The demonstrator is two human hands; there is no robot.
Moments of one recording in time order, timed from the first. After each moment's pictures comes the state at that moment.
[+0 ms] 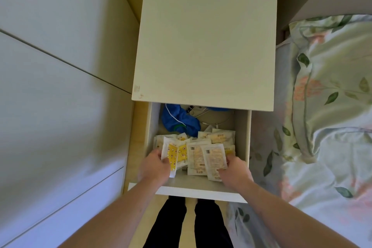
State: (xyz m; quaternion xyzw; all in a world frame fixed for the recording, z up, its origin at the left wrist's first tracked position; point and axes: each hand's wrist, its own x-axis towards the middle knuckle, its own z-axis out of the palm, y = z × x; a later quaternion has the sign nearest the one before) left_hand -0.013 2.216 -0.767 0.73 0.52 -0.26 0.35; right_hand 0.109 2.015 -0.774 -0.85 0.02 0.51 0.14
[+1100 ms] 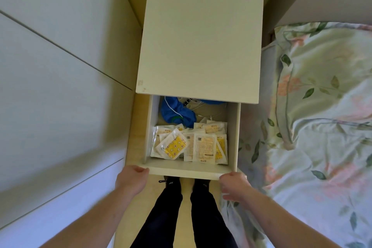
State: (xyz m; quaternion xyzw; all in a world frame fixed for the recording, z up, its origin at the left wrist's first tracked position) left_hand -0.095 2.229 -0.714 0.61 0.63 -0.30 0.37; right_hand 0.063 1.972 -0.717 -0.75 0.25 0.57 0.23
